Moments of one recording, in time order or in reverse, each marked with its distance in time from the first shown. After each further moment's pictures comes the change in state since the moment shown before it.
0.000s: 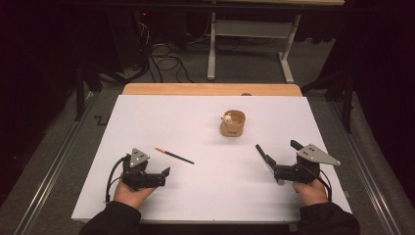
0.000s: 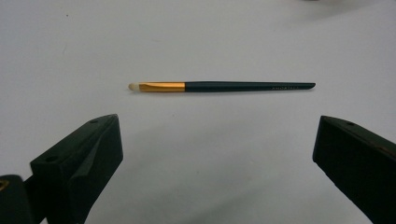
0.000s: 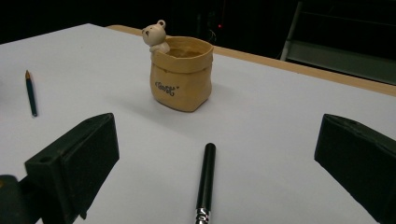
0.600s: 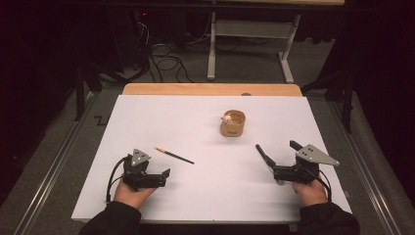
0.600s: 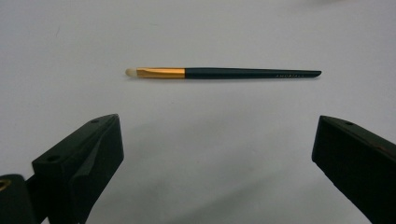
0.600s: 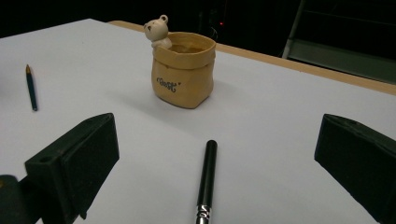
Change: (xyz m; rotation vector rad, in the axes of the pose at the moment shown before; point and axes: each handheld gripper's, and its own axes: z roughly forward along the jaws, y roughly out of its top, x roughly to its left) left arm 0.000 -0.001 0.004 0.040 -0.006 -0.017; right arm 0.001 -0.001 0.001 0.011 0.003 -0.016
